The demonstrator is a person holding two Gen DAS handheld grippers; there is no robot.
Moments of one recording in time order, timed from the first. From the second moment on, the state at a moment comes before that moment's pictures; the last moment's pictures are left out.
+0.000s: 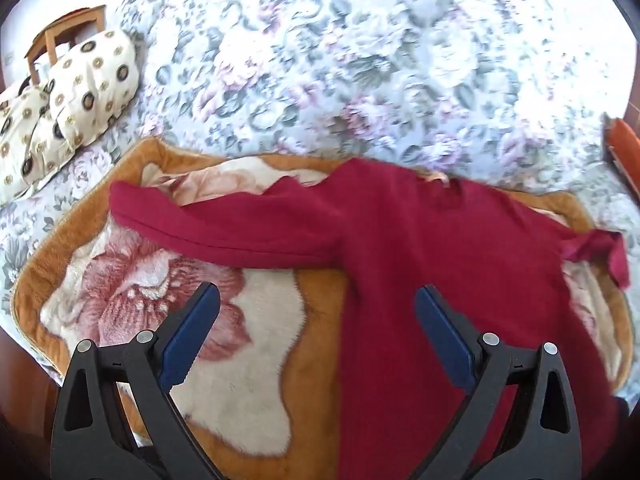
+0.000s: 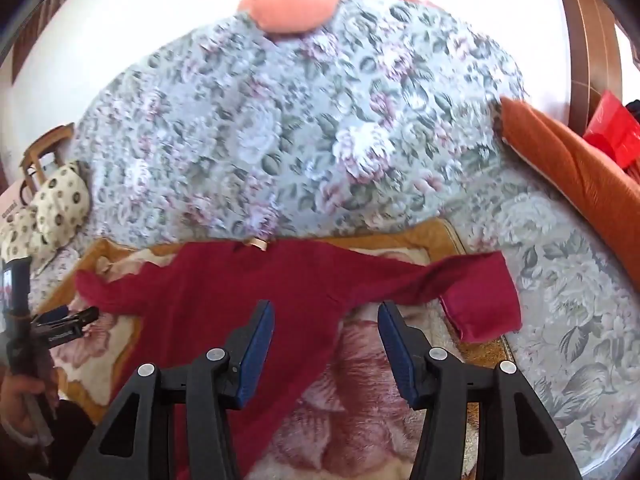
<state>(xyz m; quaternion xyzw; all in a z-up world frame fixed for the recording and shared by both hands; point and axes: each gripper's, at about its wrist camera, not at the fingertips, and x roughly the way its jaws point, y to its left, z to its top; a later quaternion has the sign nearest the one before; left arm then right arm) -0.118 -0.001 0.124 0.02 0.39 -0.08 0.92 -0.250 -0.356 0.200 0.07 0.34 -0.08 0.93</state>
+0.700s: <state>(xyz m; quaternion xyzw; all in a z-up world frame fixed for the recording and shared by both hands) -0.159 -0.066 0.138 0.04 0.40 -0.14 0.91 -0.296 -0.342 0.242 0.07 0.31 -0.05 0.95</state>
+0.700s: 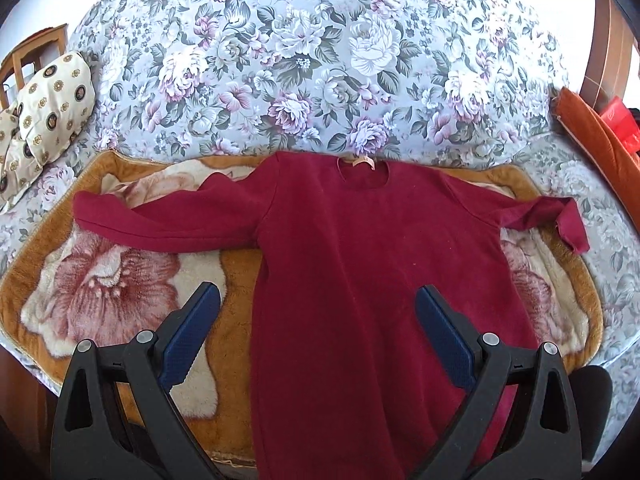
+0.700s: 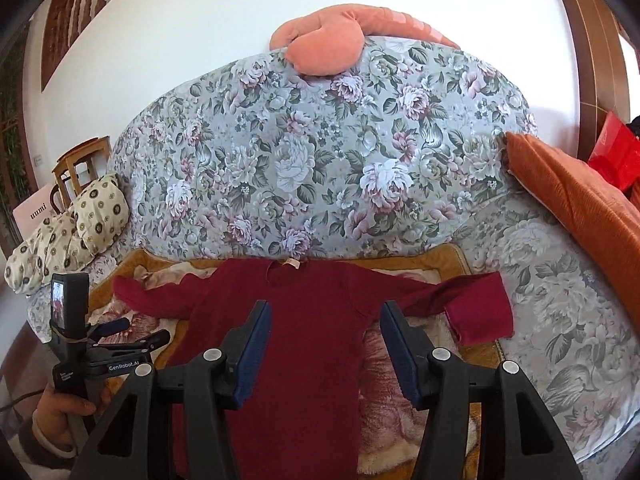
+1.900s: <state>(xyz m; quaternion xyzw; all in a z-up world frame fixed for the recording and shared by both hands) -0.151 -0.070 0.150 0.03 0.38 -0.13 0.92 -0.235 -0.316 0.179 0.07 0.38 -0.07 0.92</state>
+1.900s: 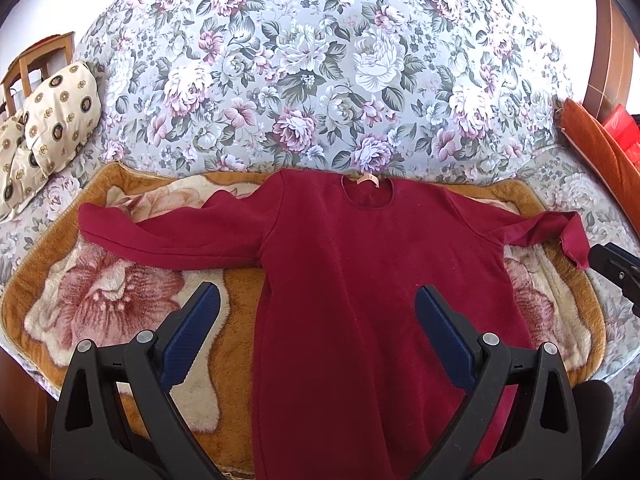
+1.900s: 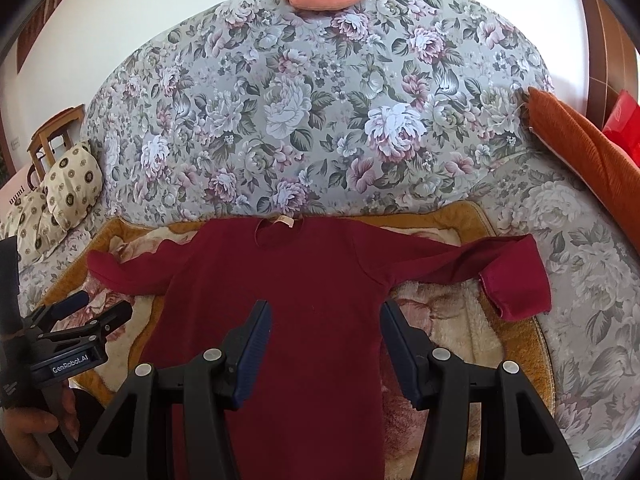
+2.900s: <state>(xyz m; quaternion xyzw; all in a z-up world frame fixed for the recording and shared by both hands) -0.121 -0.063 0.135 0.03 0.40 -0.13 0.91 -0.185 -0.301 0.152 0.07 0.41 -0.06 0.91</state>
